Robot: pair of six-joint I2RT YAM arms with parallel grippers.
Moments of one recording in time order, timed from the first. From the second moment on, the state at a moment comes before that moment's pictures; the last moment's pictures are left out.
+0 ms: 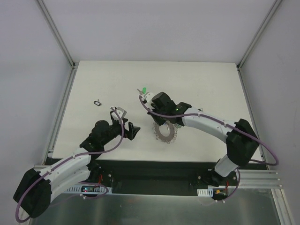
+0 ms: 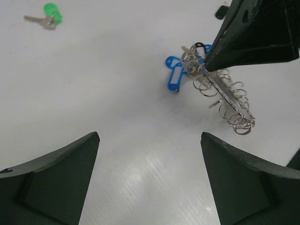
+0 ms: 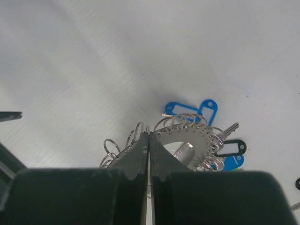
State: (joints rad) left arm -0.59 0.79 0.23 0.30 0.11 -0.20; right arm 0.89 1.64 1.21 -0.47 0.06 -0.01
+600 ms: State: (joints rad) left arm -0.59 0.98 0.31 0.56 0.72 -0.01; right arm 0.89 1.30 1.05 -0.53 -0.30 -0.37
